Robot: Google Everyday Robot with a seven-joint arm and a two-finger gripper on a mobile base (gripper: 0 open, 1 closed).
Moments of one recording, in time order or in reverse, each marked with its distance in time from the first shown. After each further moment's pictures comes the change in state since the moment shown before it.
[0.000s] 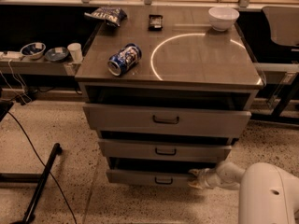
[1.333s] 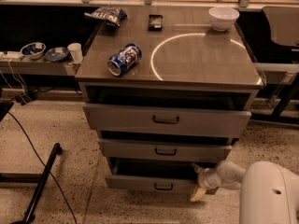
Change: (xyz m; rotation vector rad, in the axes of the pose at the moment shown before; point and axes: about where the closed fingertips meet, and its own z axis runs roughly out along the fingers) arm -0.006 -0.002 -0.009 -0.001 0.000 0.000
